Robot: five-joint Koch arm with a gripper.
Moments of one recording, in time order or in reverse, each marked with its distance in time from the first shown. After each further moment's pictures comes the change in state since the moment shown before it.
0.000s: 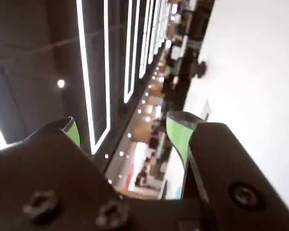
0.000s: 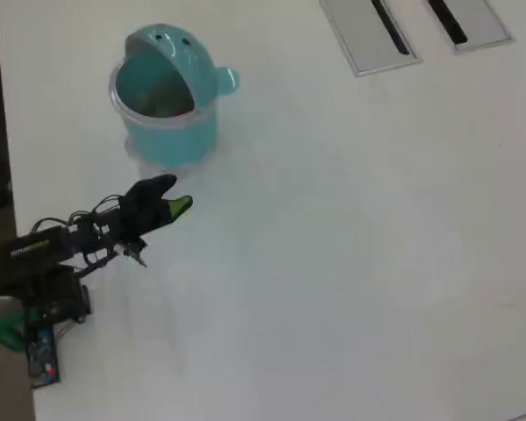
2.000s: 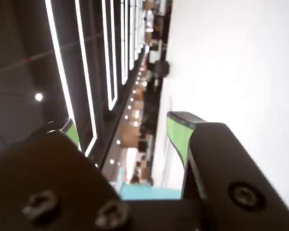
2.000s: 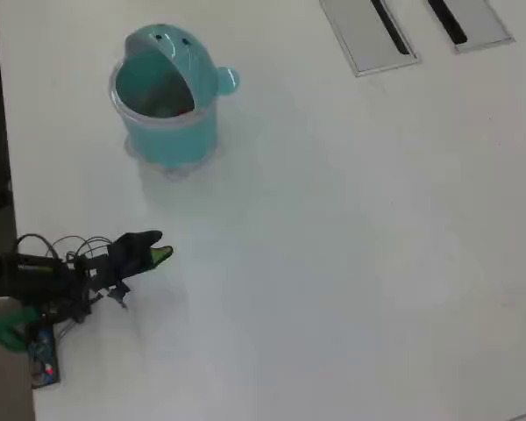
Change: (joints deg) arm 1.5 2.8 52.8 -41.0 2.9
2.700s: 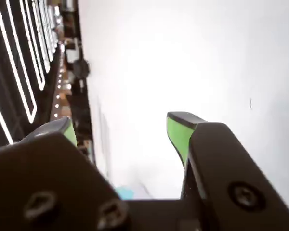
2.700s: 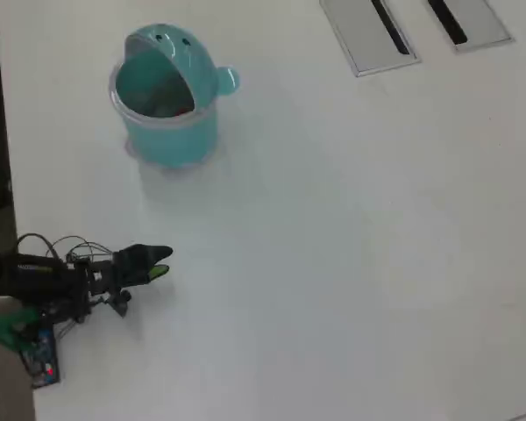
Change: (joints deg) arm 1.1 0.0 0.1 25.4 0.0
